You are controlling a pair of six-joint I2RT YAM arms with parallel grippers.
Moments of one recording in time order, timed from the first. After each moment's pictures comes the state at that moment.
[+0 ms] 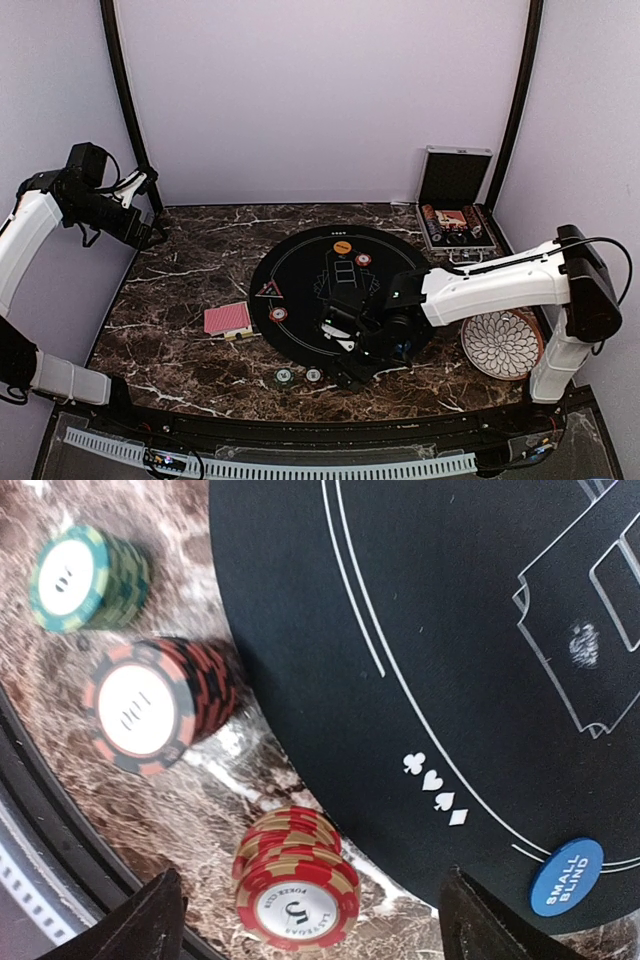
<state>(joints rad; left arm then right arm) 0.02 1.23 1.35 -1.06 0.31 0.40 1.23 1.75 1.20 -0.76 0.05 0.30</state>
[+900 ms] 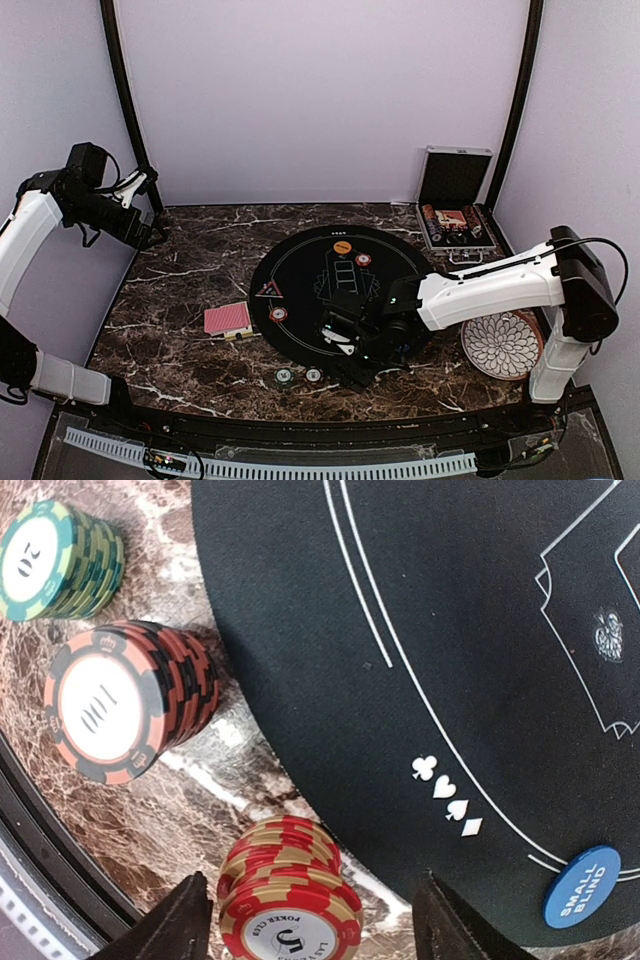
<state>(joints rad) 0.02 1.23 1.35 -1.06 0.30 0.40 1.23 1.77 1.17 -0.72 0.05 0.30</state>
